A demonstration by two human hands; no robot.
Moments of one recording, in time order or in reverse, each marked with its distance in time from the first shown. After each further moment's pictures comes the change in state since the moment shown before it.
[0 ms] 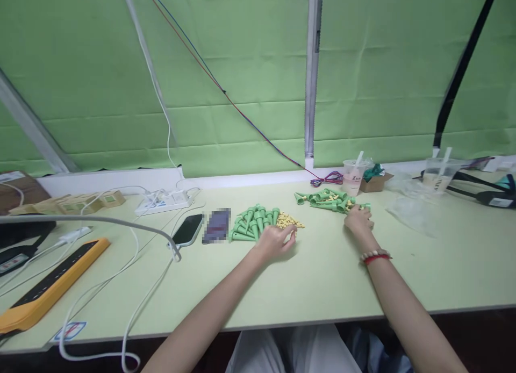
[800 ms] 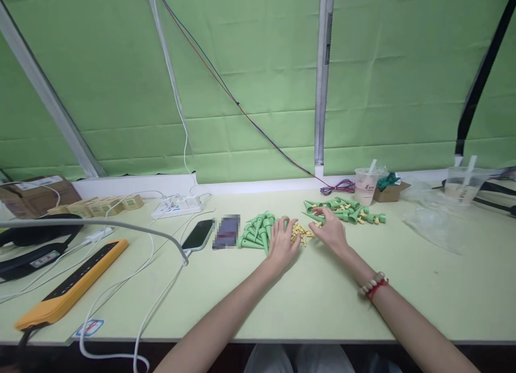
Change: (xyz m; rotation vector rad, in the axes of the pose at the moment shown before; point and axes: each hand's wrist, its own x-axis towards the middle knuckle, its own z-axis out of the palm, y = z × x) left_hand 0.001 0.008 0.006 0.037 0.141 -0.348; right_hand -0.083 -0.048 0.006 0.568 0.048 -0.773
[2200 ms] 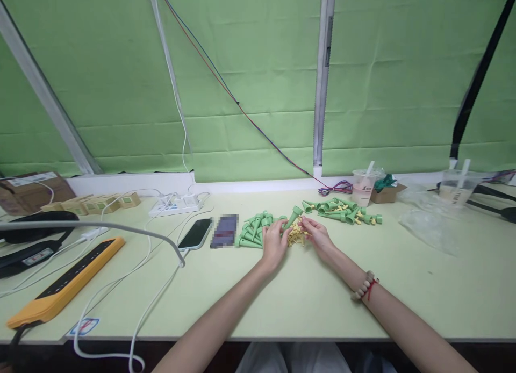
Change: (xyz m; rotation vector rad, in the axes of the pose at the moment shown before) left_hand 0.002 -0.009 -0.002 -0.198 0.075 -0.183; right_hand -0.012 -0.014 0.025 1.088 -0.261 0.571
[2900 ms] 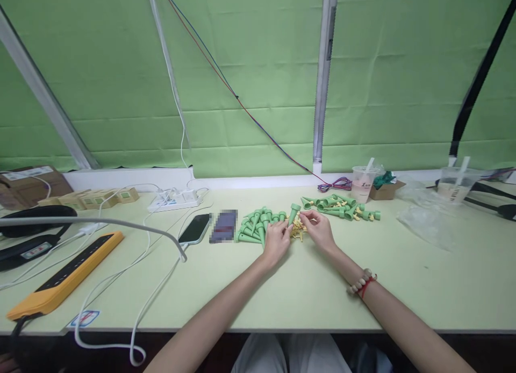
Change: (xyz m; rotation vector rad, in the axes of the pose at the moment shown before) left_hand -0.001 0.007 0.001 -0.003 -0.118 0.036; right_hand -0.004 -0.010 -0.002 -0.354 0.028 -0.415
